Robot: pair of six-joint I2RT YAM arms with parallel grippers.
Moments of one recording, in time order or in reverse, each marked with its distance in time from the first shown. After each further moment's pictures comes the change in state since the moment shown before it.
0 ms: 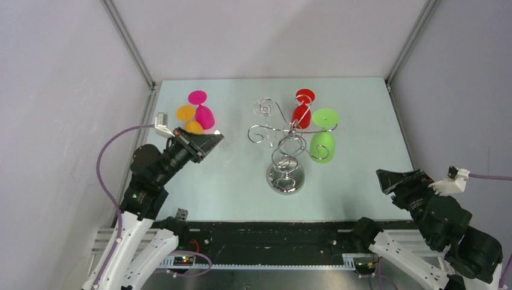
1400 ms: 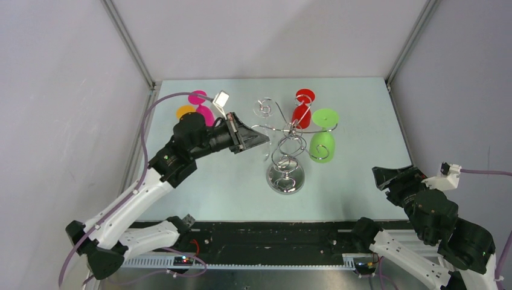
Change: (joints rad) left arm -0.378 0.416 0.298 -0.020 0.077 0.142; right arm 0.051 0.052 -0.030 -0.010 0.069 0.084
